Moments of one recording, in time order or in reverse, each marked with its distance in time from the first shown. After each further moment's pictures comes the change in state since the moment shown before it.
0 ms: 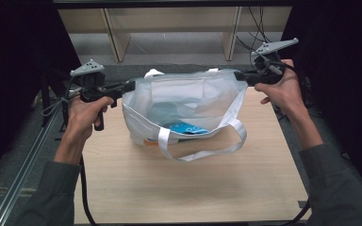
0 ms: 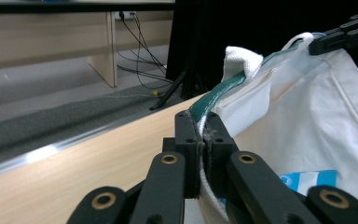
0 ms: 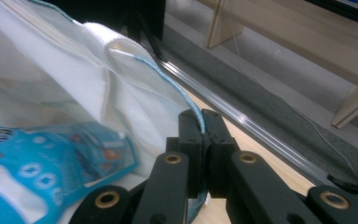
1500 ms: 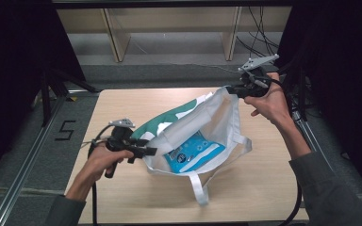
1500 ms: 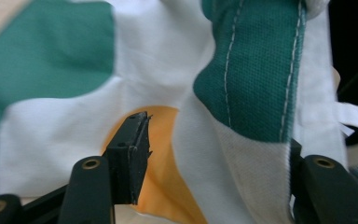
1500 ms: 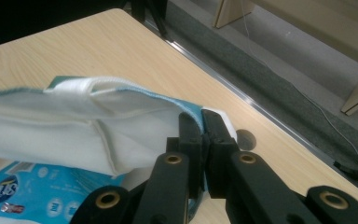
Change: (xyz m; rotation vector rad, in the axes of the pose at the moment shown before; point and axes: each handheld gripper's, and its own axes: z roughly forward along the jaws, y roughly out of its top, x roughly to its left) left arm -0.039 -0.134 0.034 0.427 -0.253 -0.040; right arm 0.021 -0.021 0.025 0.091 0.025 -0.015
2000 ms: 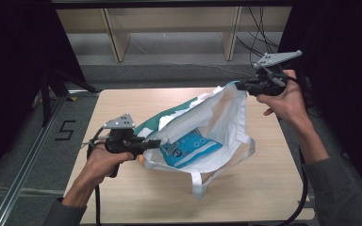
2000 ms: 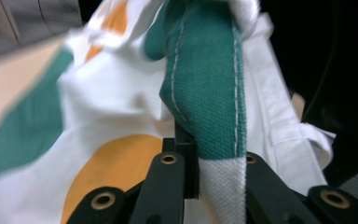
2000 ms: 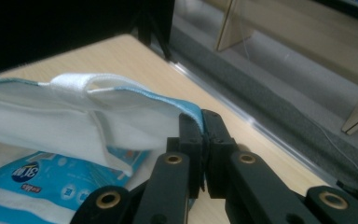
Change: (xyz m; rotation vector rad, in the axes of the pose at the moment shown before) left arm -0.054 0.041 -0.049 -0.214 -0.002 0.186; right arm -0.005 -0.001 -0.040 -0.118 0.017 -0.001
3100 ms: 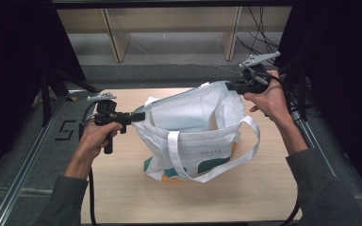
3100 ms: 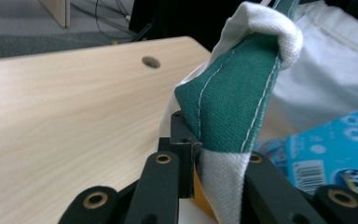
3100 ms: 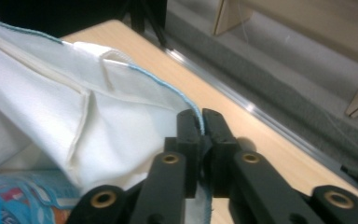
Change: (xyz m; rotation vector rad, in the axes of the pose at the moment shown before) left arm 0.104 -0.022 0.010 -0.074 0.087 -0.297; right arm -0.006 -0.003 0.049 0.081 -0.008 0.049
